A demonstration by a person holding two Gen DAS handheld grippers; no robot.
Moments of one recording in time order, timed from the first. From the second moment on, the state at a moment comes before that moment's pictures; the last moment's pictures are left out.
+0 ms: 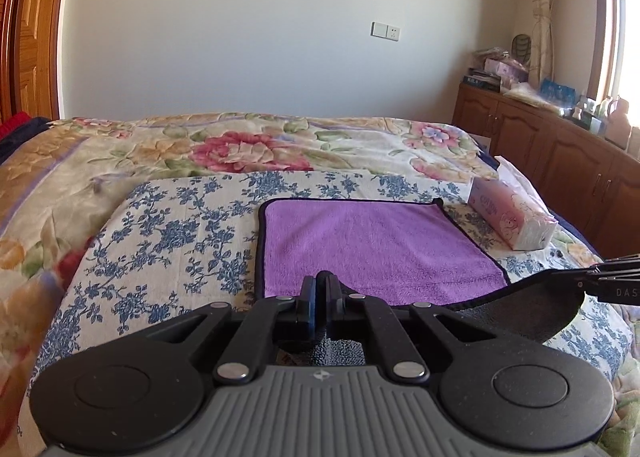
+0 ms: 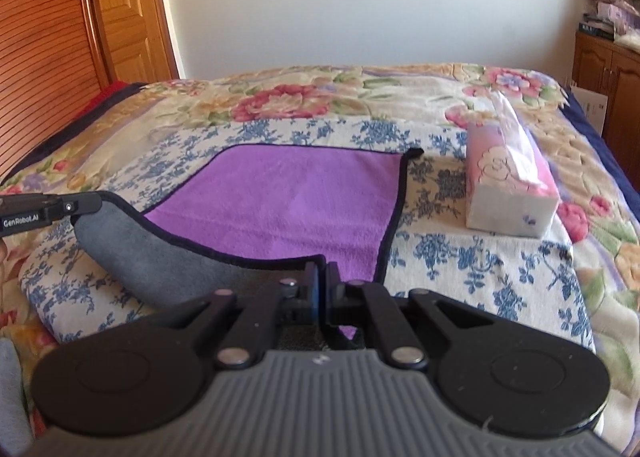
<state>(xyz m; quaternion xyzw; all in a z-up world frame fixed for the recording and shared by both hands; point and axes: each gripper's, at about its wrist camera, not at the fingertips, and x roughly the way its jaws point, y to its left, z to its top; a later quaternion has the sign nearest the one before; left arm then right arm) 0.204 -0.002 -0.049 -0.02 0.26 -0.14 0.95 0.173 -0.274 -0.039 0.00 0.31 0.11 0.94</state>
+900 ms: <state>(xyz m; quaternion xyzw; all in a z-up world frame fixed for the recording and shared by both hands) 0.229 -0.012 -0.039 -0.01 0.24 -0.15 0.96 0.199 -0.274 -0.030 -0.03 0.26 0.12 0.96</state>
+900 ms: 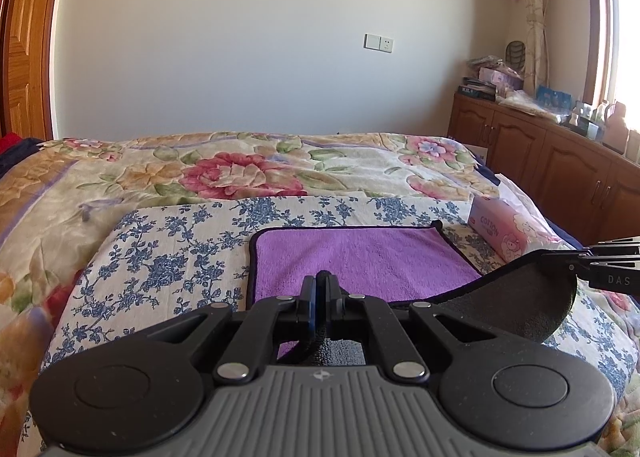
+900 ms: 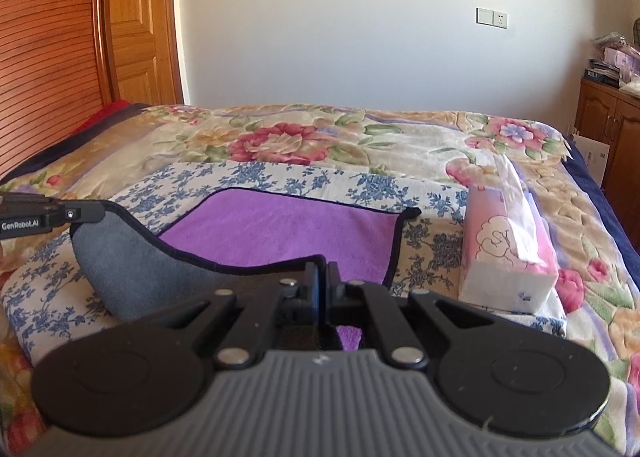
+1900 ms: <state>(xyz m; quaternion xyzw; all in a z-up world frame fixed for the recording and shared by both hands) 0.264 -0.022 -0.020 0.01 0.25 -0.16 0.96 0.230 -0.273 -0.014 -0.07 0.23 0.12 0.96</state>
